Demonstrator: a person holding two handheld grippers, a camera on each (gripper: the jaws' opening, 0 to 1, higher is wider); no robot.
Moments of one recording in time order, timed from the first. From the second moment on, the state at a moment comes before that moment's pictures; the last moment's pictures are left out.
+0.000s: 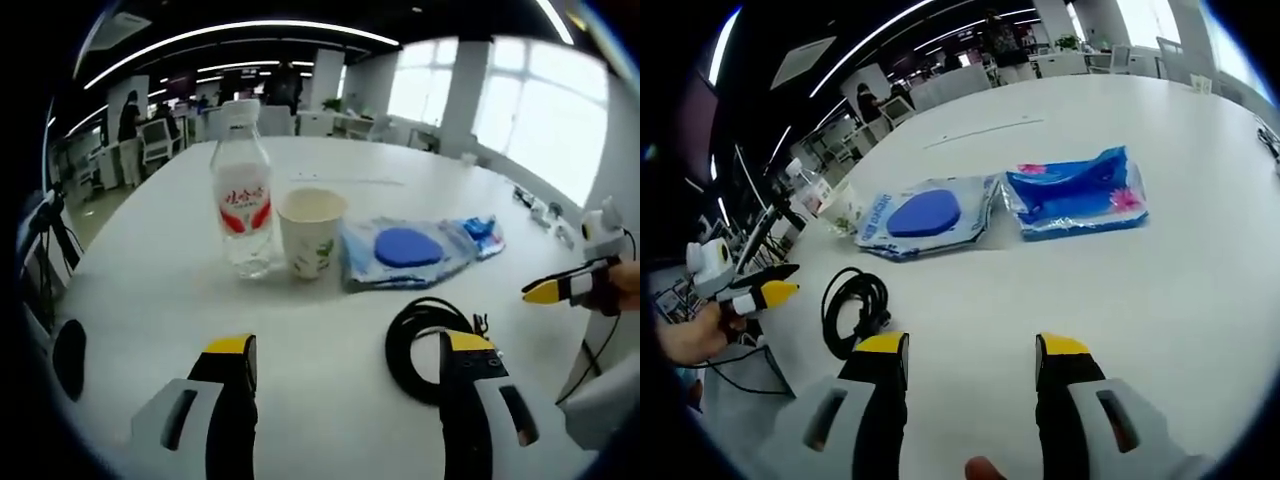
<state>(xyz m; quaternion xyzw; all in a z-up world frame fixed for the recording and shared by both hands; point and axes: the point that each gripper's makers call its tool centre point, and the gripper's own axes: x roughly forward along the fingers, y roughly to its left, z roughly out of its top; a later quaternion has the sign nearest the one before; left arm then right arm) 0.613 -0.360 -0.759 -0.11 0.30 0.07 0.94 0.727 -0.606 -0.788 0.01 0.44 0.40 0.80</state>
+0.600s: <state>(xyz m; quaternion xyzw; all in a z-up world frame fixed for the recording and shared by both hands) 0.620 -0.370 -0.761 -0.12 0.30 0.06 0.94 0.700 -0.541 -0.766 -0.01 0.40 0.50 0.77</state>
